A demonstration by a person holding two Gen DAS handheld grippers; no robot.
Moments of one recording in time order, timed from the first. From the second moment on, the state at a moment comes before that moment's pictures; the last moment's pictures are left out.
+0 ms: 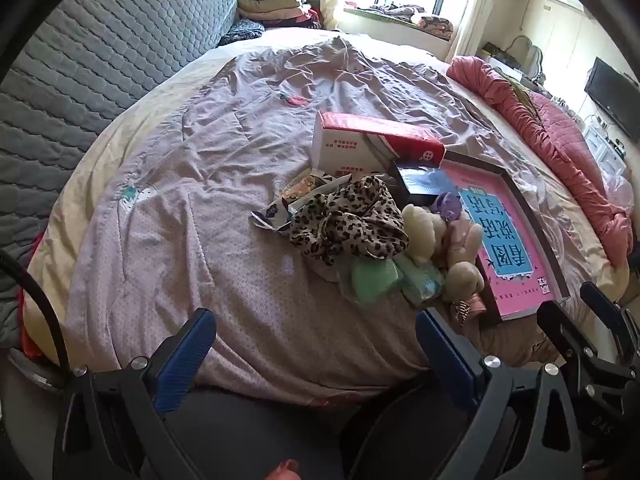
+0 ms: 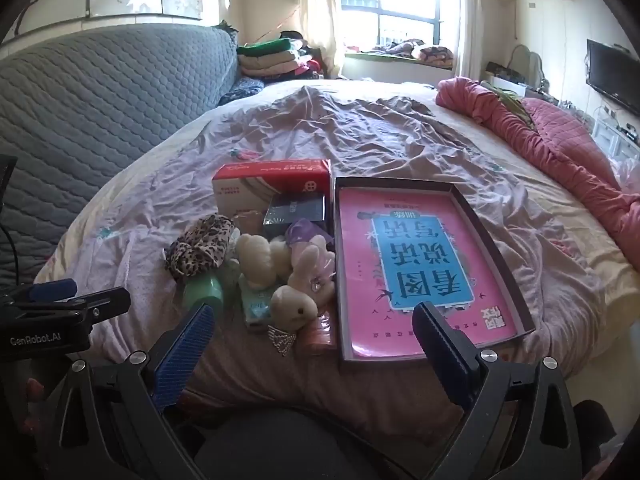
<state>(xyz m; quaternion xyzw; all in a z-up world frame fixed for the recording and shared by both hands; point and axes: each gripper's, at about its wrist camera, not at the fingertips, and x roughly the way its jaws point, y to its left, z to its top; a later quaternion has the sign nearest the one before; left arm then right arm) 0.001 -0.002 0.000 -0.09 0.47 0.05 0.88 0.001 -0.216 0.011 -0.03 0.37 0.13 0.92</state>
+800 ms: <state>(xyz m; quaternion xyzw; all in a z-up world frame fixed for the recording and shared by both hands) -0.001 -0.014 0.008 -0.06 0.46 0.07 0.88 0.001 -0.221 0.007 -0.03 0.38 0.12 0.92</state>
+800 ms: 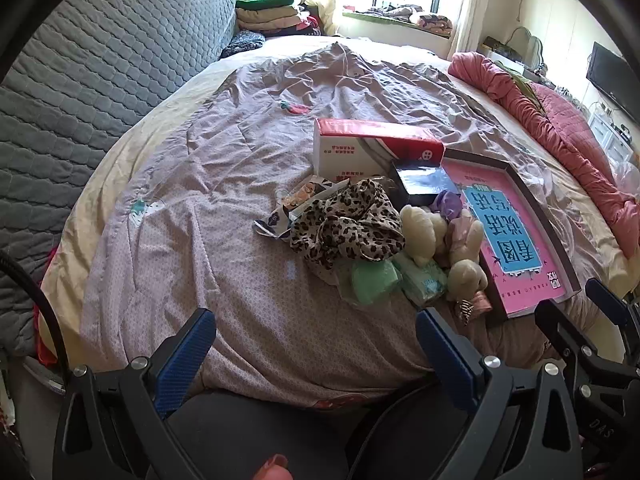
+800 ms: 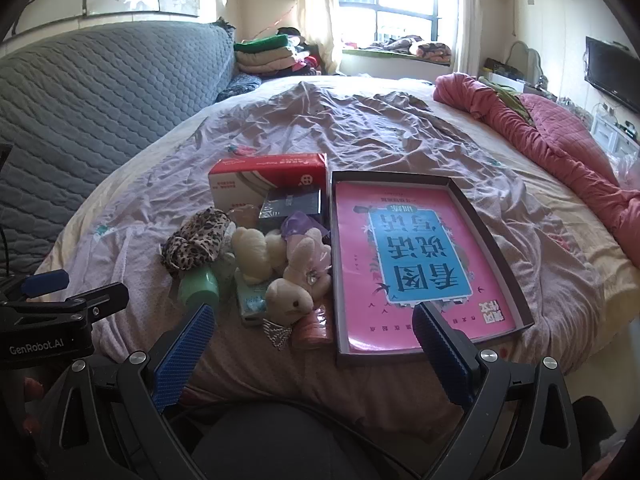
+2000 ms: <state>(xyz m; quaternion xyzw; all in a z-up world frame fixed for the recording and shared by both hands) -0.001 -0.019 0.007 -0.06 0.45 0.07 0.89 0.002 -0.224 0.007 -0.03 0.38 0.12 0.92</state>
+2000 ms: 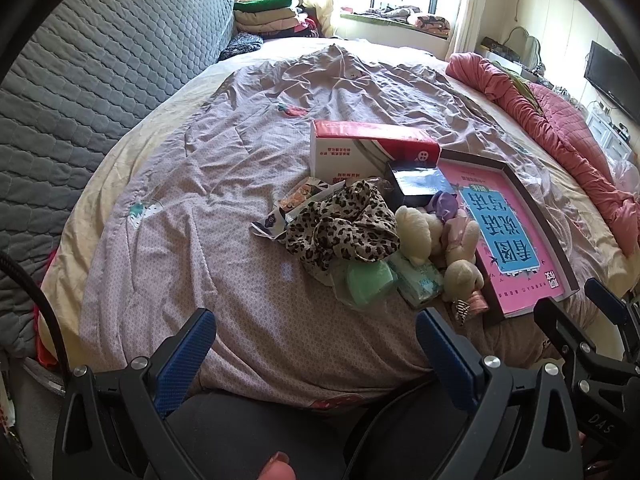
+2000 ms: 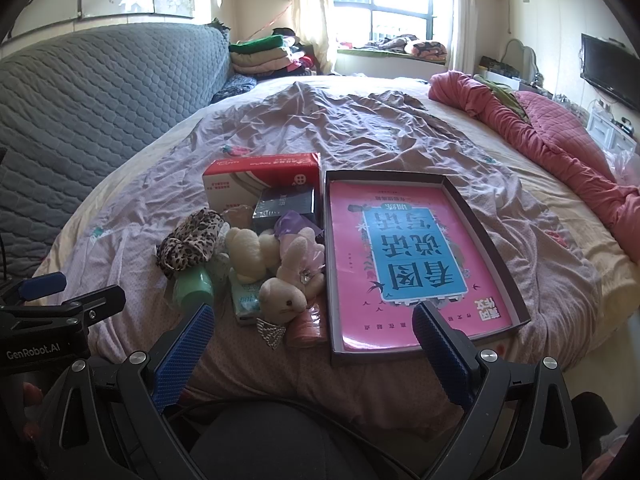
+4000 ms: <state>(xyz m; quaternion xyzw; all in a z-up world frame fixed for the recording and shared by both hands) 0.112 0.008 -0.055 -0.13 0.50 -0.03 0.85 0.089 -0.174 -0.077 -0.10 0.45 0.17 0.87</state>
